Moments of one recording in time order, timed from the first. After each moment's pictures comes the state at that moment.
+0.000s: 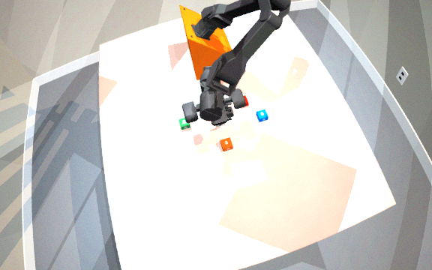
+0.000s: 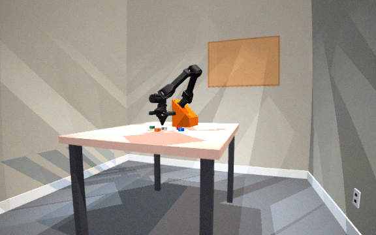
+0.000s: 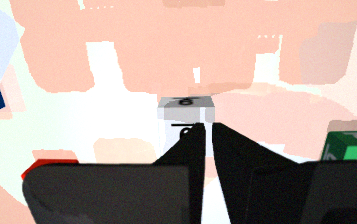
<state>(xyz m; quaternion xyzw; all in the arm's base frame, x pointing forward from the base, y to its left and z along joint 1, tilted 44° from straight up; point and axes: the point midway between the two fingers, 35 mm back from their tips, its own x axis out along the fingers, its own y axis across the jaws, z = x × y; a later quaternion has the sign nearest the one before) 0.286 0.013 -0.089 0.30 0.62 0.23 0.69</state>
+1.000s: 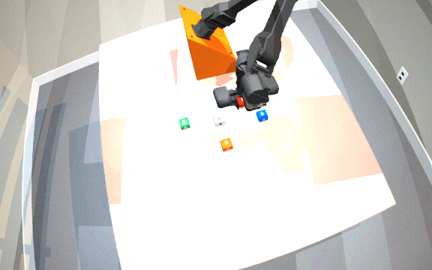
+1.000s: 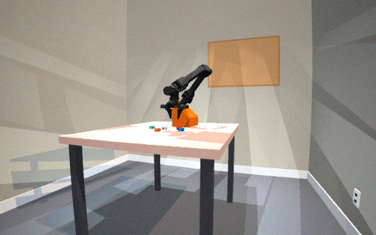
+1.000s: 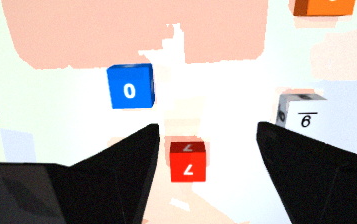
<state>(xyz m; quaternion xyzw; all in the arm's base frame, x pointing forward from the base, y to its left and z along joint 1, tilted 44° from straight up) 0.299 0.050 0.015 0.30 0.62 0.22 0.69</state>
